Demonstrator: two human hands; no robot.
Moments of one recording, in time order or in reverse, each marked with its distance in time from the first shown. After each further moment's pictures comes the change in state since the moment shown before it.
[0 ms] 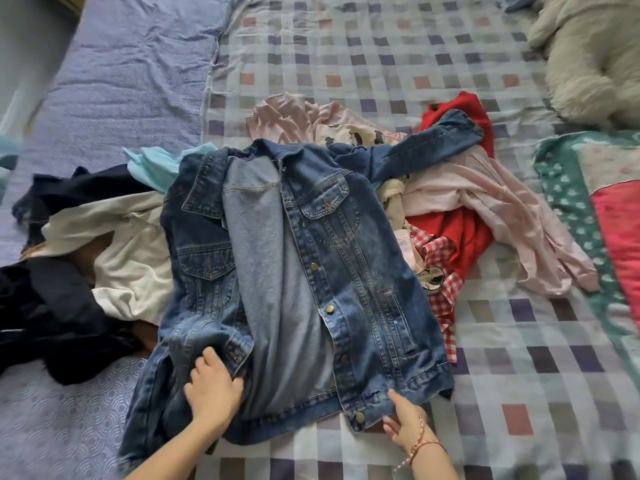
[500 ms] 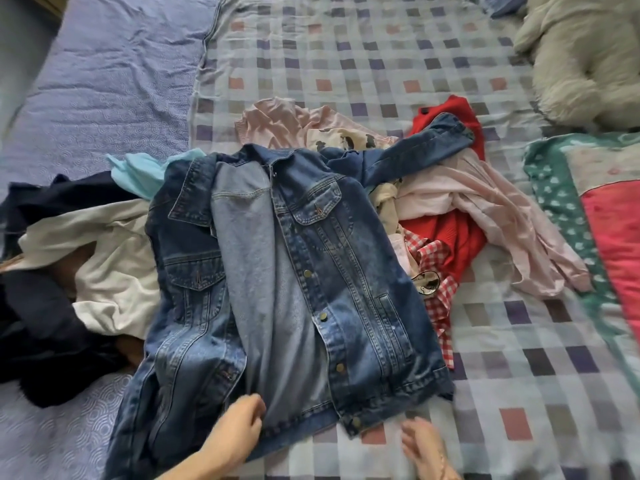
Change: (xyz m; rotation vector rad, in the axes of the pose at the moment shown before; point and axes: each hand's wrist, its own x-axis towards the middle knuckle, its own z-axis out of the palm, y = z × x) left_hand -0.008 -0.001 0.043 -0.135 -0.323 0.522; right_hand 0.006 -0.001 -0.034 0.095 -0.118 -0.033
